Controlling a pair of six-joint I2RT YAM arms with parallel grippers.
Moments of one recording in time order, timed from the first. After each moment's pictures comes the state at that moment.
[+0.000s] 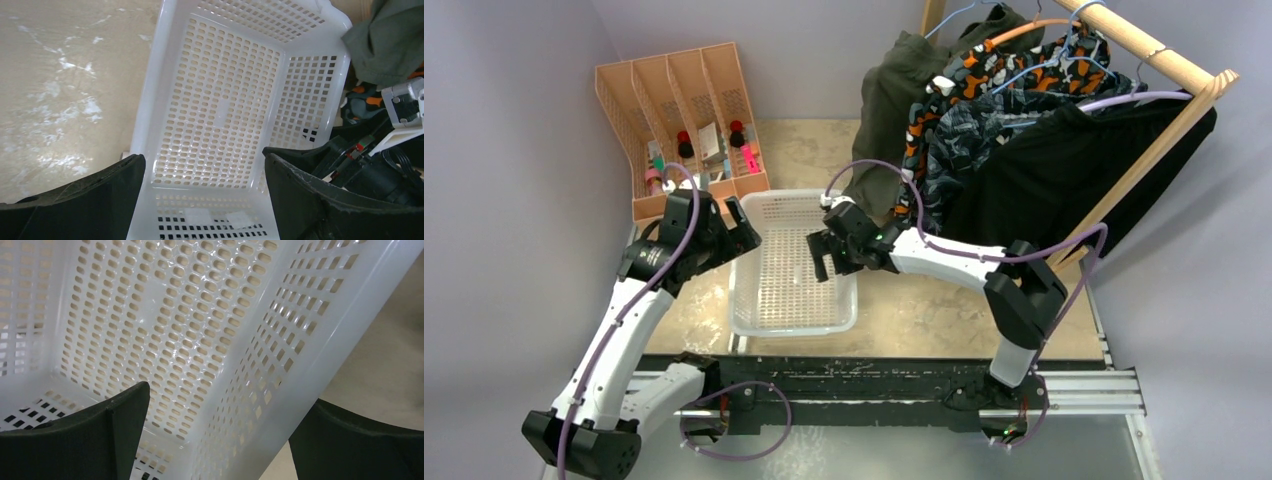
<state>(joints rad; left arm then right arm) -0.26 0.94 1.04 -0.89 -0.06 -0.68 0.90 1.74 1.22 -0.42 0.11 0.50</state>
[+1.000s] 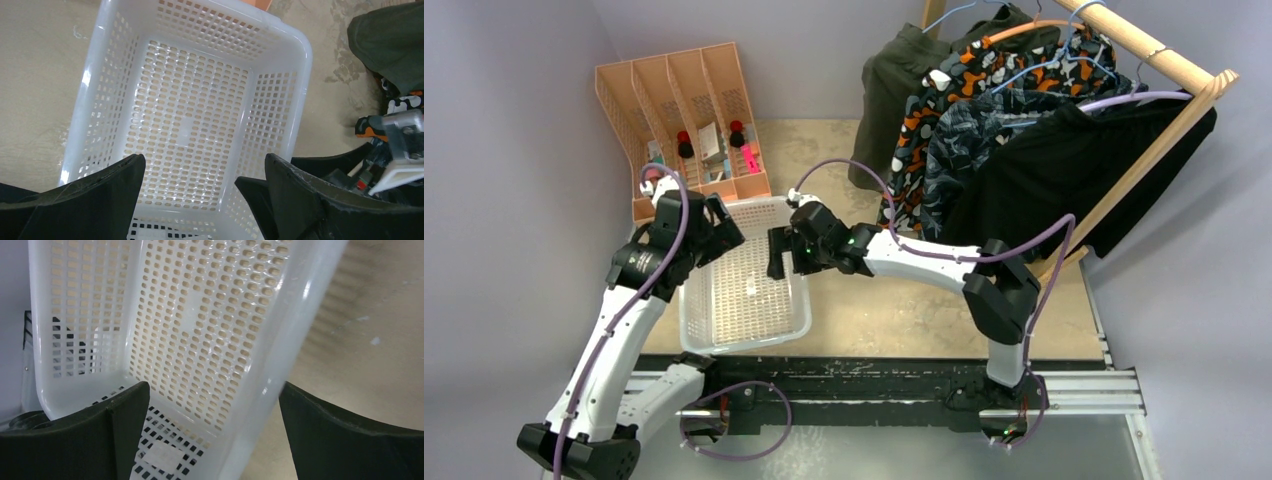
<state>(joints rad) -0.26 0.90 1.09 -0.97 -0.29 -0.70 1.02 1.89 1.42 -0.28 -0.01 0.70</state>
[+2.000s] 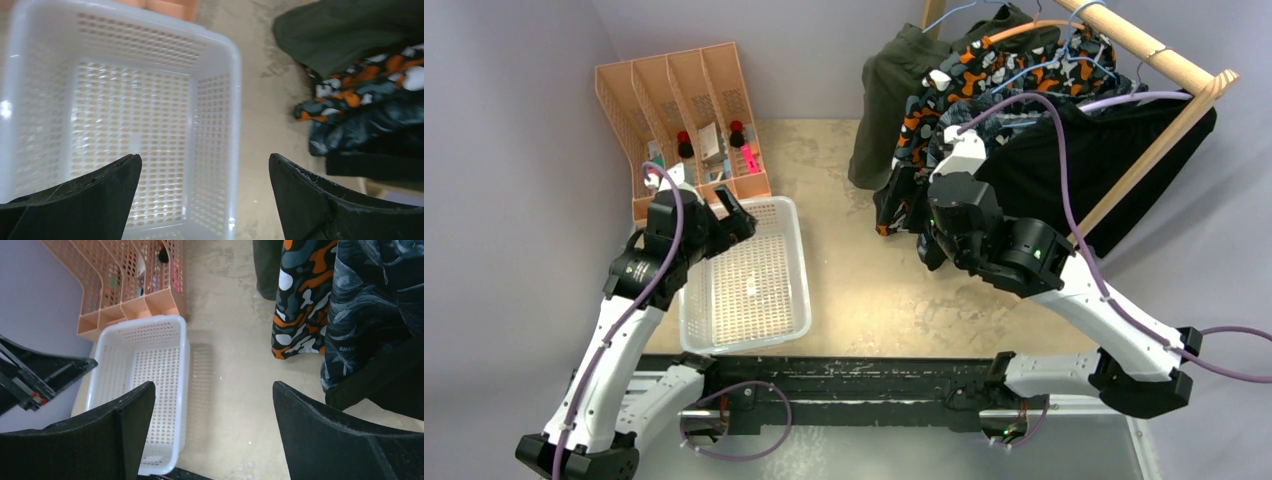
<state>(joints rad) -0.26 0.86 1.06 -0.83 -0.17 -0.67 1.02 1.19 1.56 -0.81 0.68 0.66</state>
